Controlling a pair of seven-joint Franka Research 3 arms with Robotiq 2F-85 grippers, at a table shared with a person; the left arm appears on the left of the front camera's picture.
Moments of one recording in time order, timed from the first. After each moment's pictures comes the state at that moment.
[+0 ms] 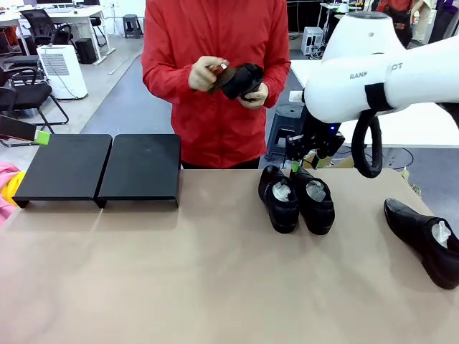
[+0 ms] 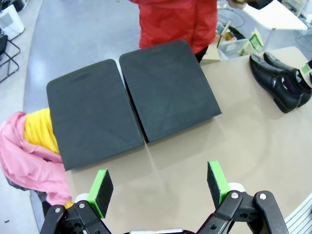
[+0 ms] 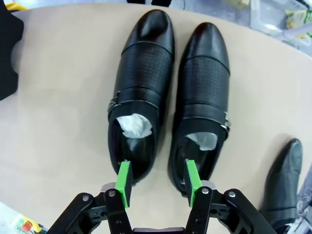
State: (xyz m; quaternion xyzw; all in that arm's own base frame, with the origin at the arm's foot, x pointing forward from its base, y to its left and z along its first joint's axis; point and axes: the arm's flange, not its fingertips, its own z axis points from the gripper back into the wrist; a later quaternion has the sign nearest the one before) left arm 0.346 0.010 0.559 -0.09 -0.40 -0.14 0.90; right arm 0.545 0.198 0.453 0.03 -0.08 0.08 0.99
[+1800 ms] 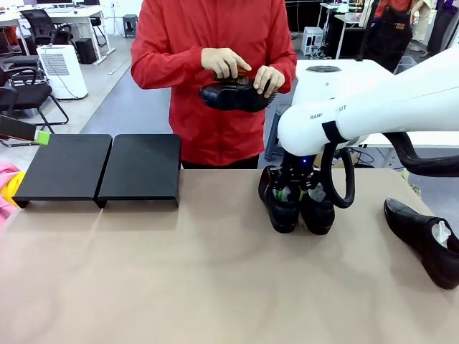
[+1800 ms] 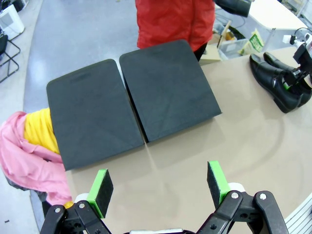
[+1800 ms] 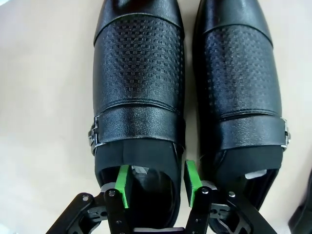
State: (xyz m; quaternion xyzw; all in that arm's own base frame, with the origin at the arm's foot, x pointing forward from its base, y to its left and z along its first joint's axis) left arm 0.346 0.010 0.559 -0.09 -0.40 -0.14 0.90; right arm 0.568 0.222 0.352 0.03 -0.01 -0.02 1.00
